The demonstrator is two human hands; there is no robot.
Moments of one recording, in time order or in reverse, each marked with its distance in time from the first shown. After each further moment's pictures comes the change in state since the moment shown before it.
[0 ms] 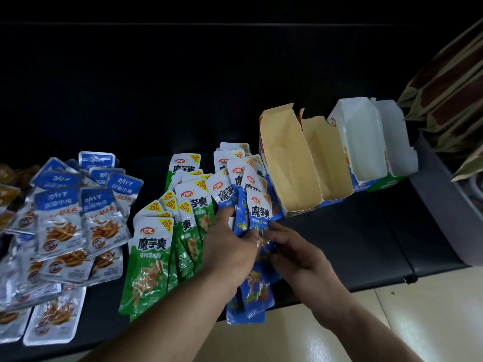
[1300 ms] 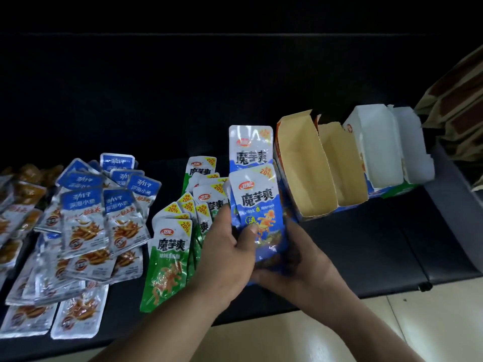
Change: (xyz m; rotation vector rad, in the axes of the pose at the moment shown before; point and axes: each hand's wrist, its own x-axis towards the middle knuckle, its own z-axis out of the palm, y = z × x) left_hand -0.015 0.013 -0.038 -0.095 -0.039 0.186; right_hand -0.001 -0.035 0.030 -0.243 -0.028 -0.075
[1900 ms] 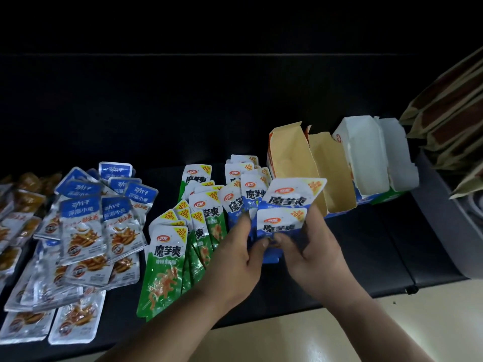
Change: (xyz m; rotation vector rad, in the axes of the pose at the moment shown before) left_hand 0.003 -0.011 0.005 0.232 -0.224 0.226; right_hand 0.013 -0.019 -0.025 -0.213 0.226 -0.271
